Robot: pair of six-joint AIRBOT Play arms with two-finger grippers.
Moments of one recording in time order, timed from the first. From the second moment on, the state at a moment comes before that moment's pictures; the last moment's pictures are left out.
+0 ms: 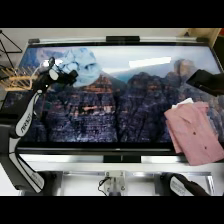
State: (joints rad) left arm -0.10 -1.94 1.74 1.23 -0.65 -1.90; right arm -0.29 -1.15 1.43 -1.23 1.33 1.52
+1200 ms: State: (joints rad) left arm -0.33 -0.99 1.67 1.63 -1.41 -1.59; right arm 0.16 -1.08 1.01 -1.11 1.24 1.48
